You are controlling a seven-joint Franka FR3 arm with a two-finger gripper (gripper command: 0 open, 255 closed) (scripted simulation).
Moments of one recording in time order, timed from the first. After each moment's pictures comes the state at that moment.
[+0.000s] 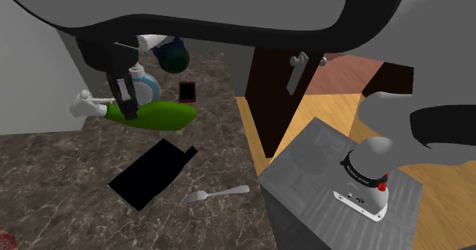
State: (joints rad) arm -1.49 -0.69 1.92 -1.34 0.64 1.68 2.32
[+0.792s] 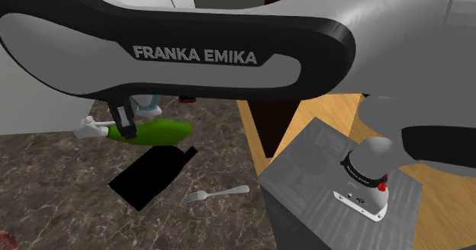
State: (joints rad) arm -1.50 -0.75 1.96 -1.39 0.68 1.77 2.32
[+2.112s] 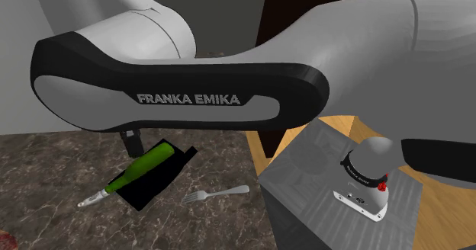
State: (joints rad) arm -1.48 -0.78 1.99 -1.47 0.72 1.86 2.29
